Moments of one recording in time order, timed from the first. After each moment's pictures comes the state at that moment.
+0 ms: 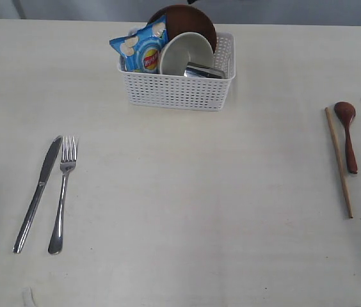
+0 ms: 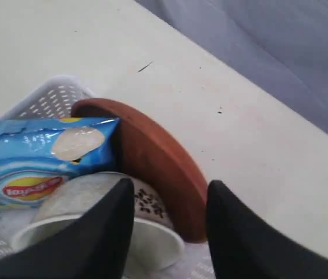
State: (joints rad) left arm -0.08 0.00 0.00 0.05 0.35 -0.09; right arm 0.44 2.18 -2.04 0.03 0.82 -0.27
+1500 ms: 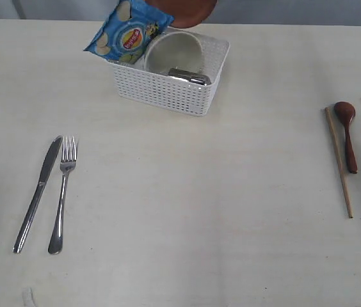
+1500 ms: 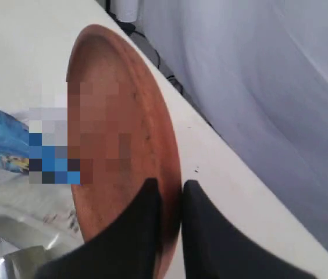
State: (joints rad) left arm -0.08 0.00 0.00 0.05 0.35 -0.09; right arm 0.30 2.25 -2.24 0.39 0.90 -0.75
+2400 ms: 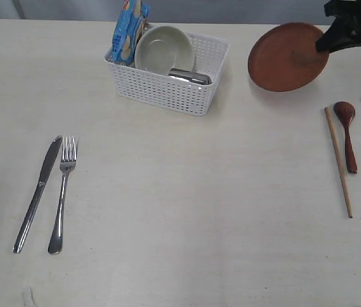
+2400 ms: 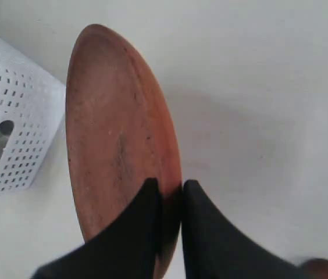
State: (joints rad) left arm -0.08 0.00 0.00 0.05 0.35 -0.09; right arm -0.19 2.18 -1.75 0.64 1.10 -0.62
